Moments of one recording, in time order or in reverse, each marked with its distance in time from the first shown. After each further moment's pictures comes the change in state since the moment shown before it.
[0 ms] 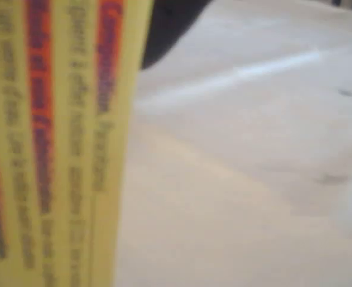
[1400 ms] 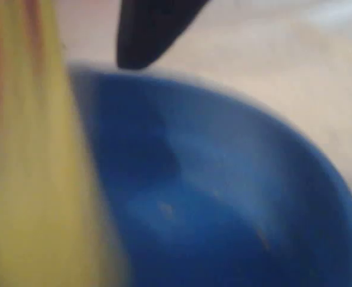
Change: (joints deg) arm -13.4 -11.8 -0.1 -4.4 8.8
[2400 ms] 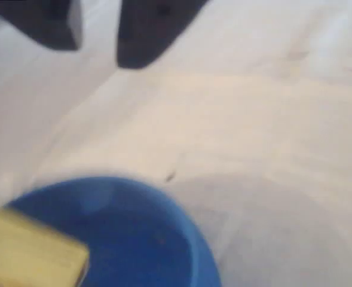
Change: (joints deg) arm -1.1 42.8 8.5 23.4 34.5
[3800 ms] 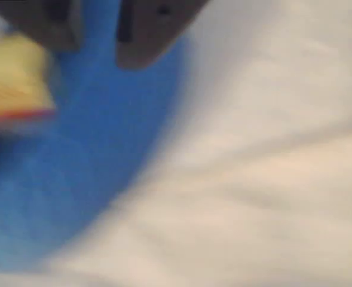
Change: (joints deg) arm -16.7 59.2 70.4 -25.8 30.1
